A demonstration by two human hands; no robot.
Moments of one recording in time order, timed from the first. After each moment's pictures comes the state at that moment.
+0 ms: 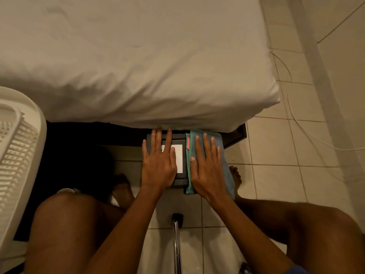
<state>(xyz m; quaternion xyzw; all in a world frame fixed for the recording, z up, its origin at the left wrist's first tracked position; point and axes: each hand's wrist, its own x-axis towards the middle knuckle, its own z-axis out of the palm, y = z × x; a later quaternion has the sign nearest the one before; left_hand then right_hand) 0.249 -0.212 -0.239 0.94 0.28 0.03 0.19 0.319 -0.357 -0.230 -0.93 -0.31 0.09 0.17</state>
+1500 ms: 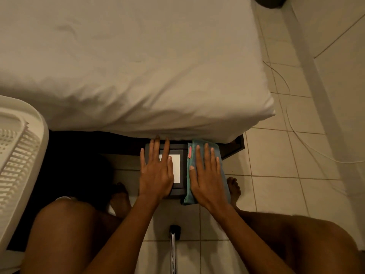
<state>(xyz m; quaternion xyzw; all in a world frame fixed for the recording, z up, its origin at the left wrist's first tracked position) 0.250 -0.213 -0.239 0.94 0.29 0.04 0.18 0.328 -0.362 -0.231 -0.93 -0.31 0.13 0.13</state>
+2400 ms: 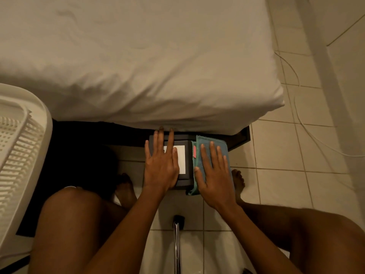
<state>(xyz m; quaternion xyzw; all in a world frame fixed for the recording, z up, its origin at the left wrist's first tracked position) 0.251 -0.217 -0.237 0.93 0.30 0.03 0.19 0.314 -0.383 -0.224 -0.93 -0.32 0.12 0.16</state>
